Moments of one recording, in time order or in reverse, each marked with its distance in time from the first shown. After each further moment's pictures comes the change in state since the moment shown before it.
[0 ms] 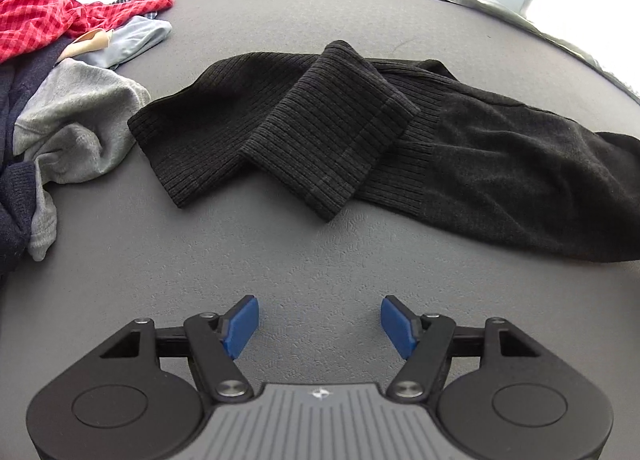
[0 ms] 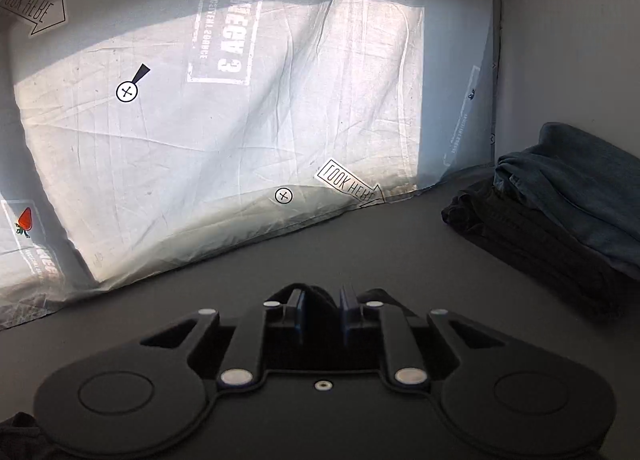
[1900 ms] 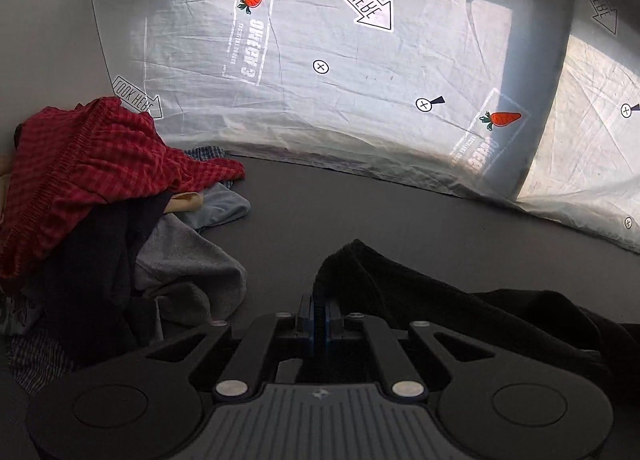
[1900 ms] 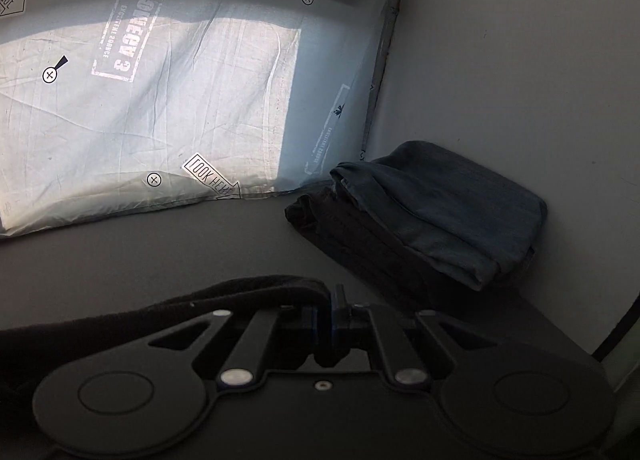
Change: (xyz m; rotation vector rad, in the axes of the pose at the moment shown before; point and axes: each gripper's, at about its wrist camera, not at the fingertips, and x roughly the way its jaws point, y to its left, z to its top) left arm -0.108 0.073 -0.027 -0.109 -0.373 0.032; right arm -0.076 -0.148 -0.062 -0.083 -0.043 -0.240
